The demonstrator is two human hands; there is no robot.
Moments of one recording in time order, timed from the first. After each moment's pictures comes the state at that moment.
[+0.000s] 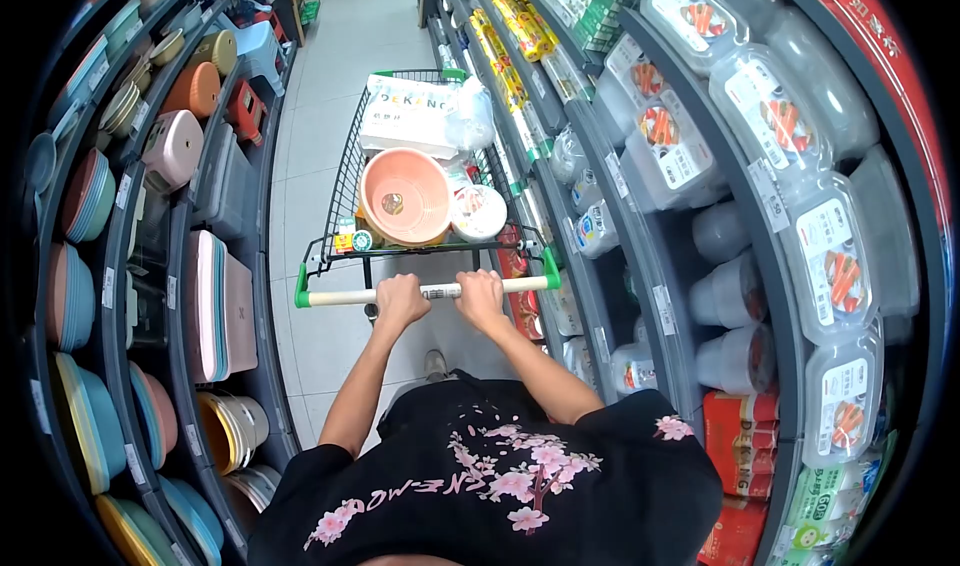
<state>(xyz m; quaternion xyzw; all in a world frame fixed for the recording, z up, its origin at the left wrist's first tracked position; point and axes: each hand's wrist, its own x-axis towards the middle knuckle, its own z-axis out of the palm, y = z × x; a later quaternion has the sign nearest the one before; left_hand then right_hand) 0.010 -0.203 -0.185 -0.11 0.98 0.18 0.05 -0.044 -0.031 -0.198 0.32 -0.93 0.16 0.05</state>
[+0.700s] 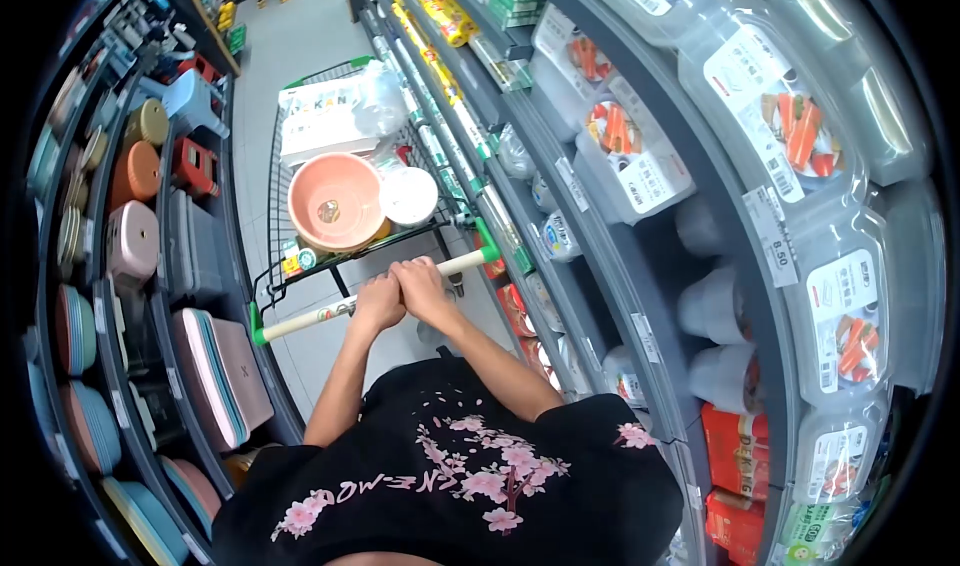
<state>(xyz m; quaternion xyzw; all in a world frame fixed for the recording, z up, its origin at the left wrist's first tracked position) -0.141 -0.183 -0.173 -0.01 0.98 0.18 0.08 -0.181 -0.063 -0.209 0.32 -0.89 0.34 0.02</state>
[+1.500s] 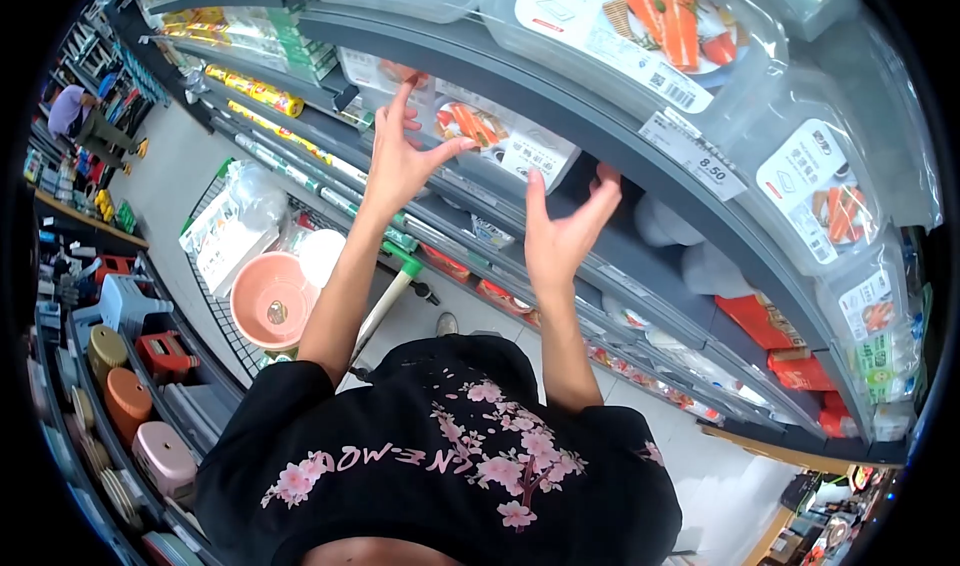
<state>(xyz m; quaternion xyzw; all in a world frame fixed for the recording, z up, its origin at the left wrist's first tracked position) -0.383 0.007 0.010 0.28 0.78 0.55 -0.06 -0.229 0.131 0.008 -0.24 -0.74 0.30 0.54</state>
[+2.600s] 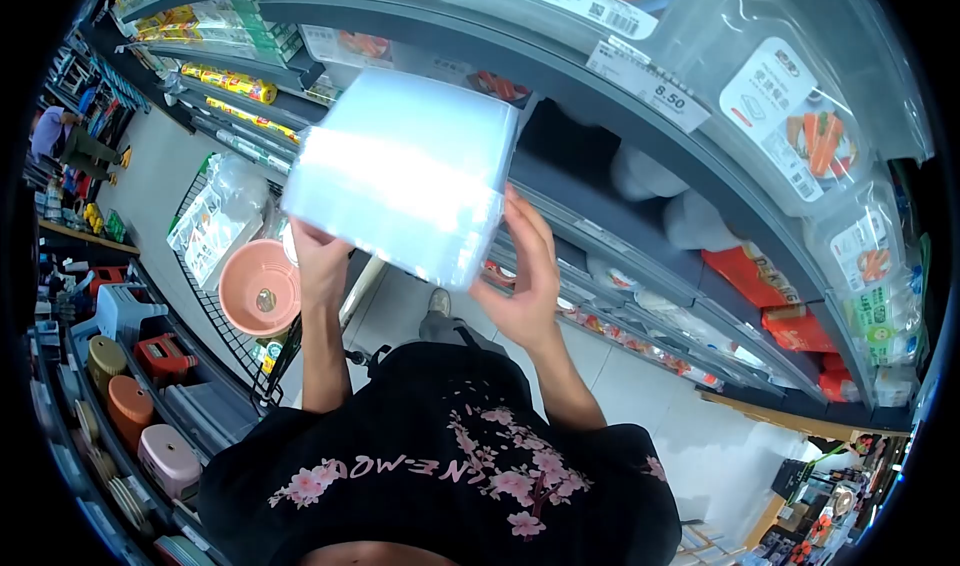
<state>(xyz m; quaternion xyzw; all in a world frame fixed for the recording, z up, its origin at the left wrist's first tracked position) -0.282 -0.088 -0.021 0.20 0.51 0.83 0.12 -0.124 0.093 -0.007 0.02 -0.76 0.51 0.41</state>
